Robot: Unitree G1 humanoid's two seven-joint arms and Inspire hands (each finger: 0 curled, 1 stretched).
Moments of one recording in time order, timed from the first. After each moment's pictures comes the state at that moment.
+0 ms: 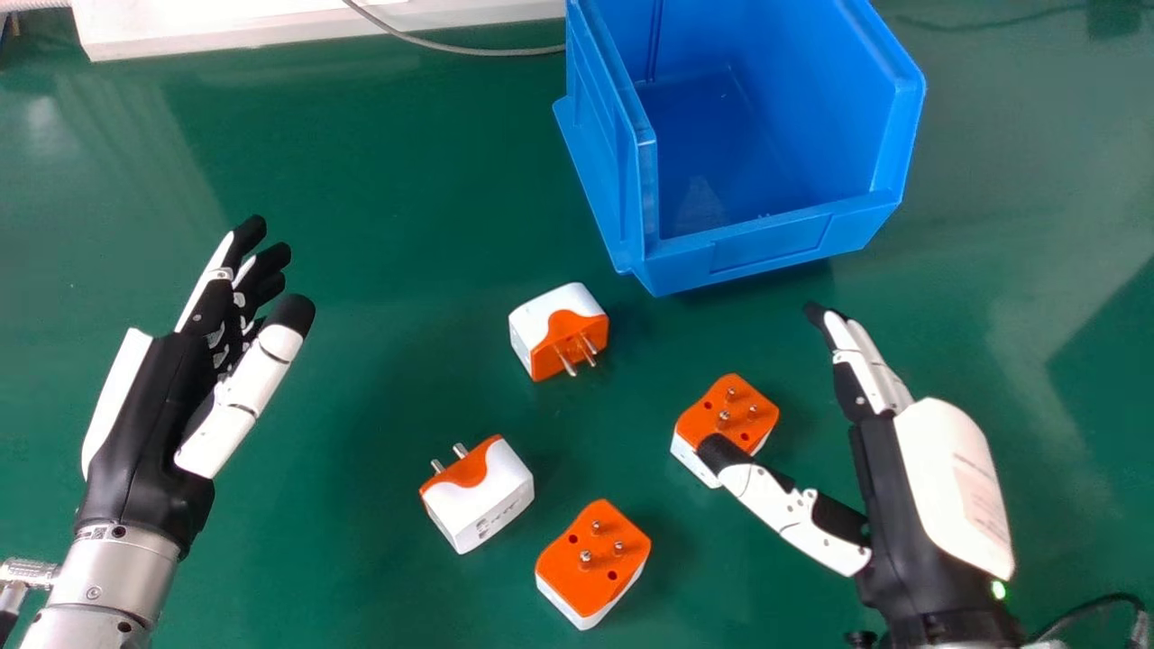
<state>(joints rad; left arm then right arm) 0.15 0.32 0.24 0.15 -0.12 -0.35 -0.28 0.35 -0.12 0.18 -0.10 -0.76 -0.14 -0.32</state>
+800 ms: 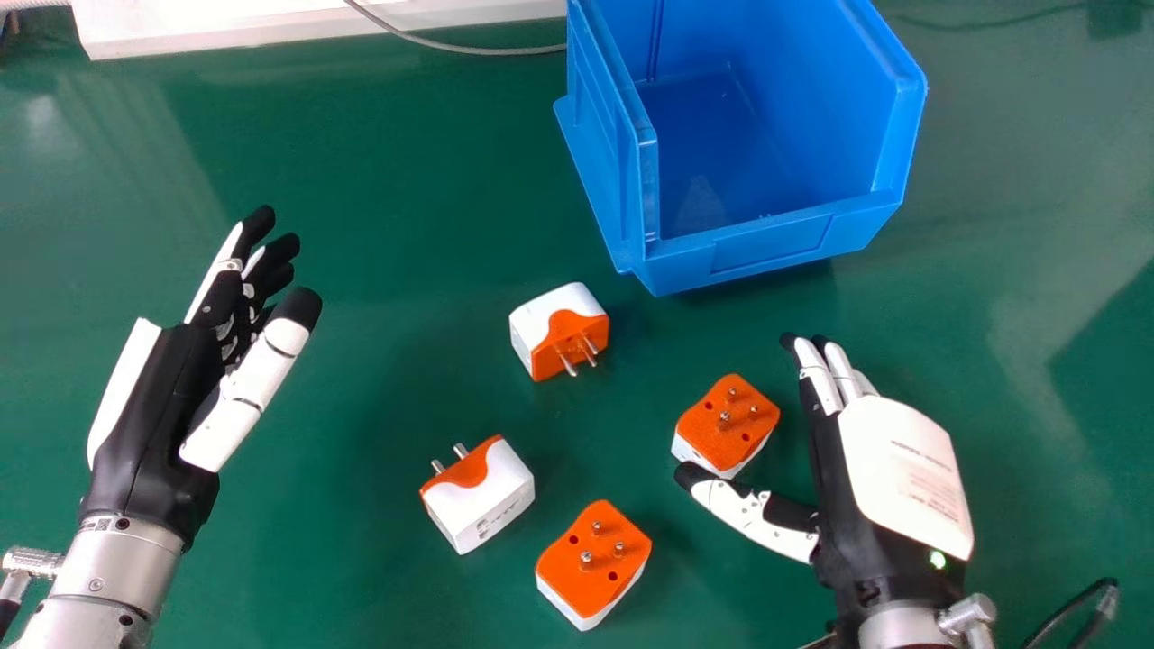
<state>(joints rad) 0.13 0.33 0.24 0.15 -0.12 -0.36 -0.31 0.23 -0.12 0.33 -0.04 -0.92 0.25 -0.30</state>
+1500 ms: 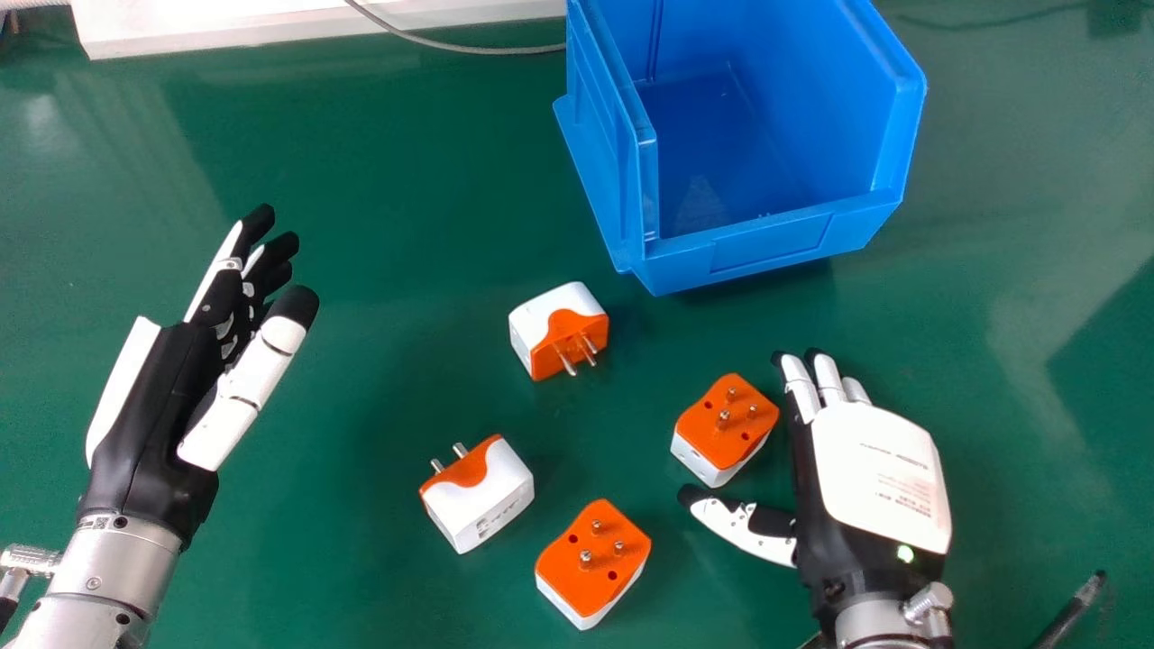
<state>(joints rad) 0.13 0.33 0.25 0.15 -0.13 -0.36 -0.32 0.13 -0.13 0.43 0.09 -1.01 0.41 -0.34</state>
